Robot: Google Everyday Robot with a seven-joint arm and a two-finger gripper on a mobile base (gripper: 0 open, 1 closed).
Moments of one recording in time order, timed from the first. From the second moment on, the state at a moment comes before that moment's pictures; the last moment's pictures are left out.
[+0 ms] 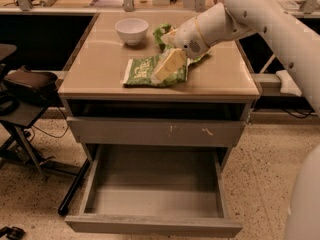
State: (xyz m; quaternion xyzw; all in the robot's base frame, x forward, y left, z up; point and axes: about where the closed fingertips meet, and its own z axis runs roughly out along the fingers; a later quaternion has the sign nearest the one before) arm 0.663 -0.006 0.893 -0.58 0.67 0.27 0.36
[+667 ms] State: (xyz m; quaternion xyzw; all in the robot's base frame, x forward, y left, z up) arm 0.660 -0.006 0.892 -0.60 0.67 0.25 0.36
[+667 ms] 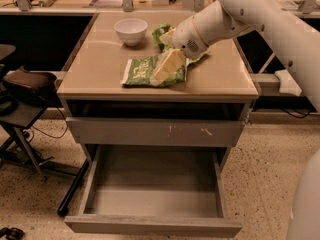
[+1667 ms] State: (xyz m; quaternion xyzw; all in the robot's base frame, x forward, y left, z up) arm 0.681 -0.016 0.847 -0.59 0.72 0.22 0.29
